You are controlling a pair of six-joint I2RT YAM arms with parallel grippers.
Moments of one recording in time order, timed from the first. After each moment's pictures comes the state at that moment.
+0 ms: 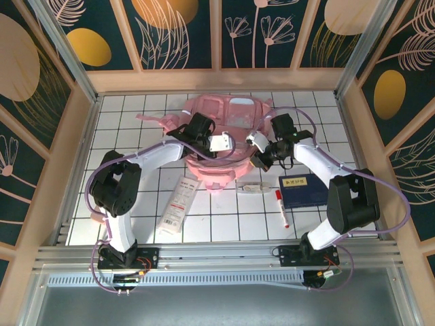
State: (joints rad) left arm -0.61 1.88 1.36 -0.37 0.12 0.83; right arm 0.33 1.56 1.09 -0.67 -0.51 -0.55
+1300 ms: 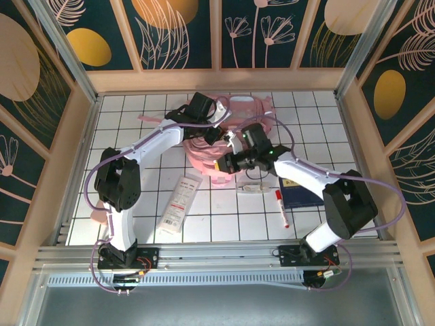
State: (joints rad) left arm -0.59 1.94 1.64 -0.57 0.22 0.19; right arm 0.65 1.54 0.97 -0.19 -0.61 0.41
